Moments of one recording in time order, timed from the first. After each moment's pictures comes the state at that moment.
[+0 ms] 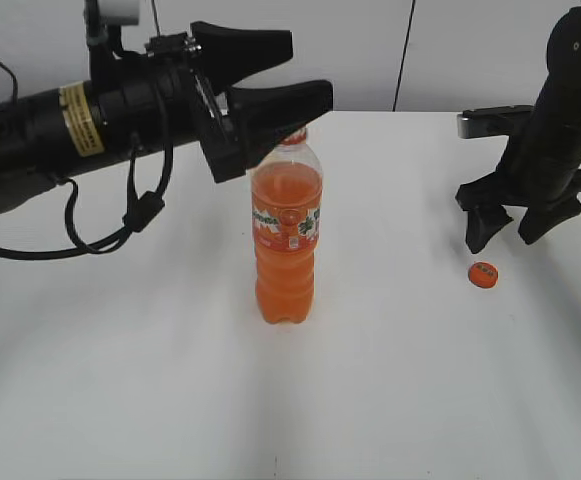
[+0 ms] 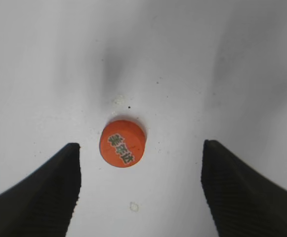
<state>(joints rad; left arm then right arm) -0.38 1.82 -0.90 0.97 -1.21 -0.56 0.14 2.08 -1.42 0.09 0.95 -0.18</state>
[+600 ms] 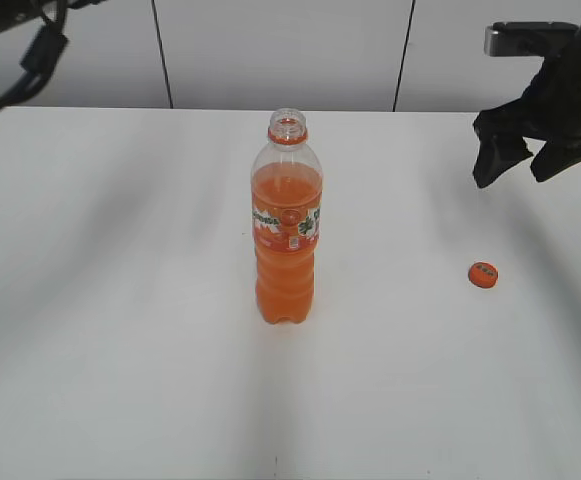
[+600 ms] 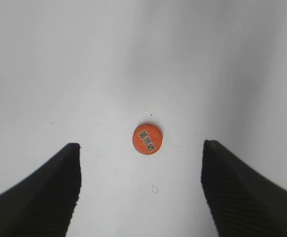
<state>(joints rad) -0.35 1.50 -0.91 0.55 -0.66 -0.56 0.14 1.89 -1.42 0.15 0.95 -0.18</state>
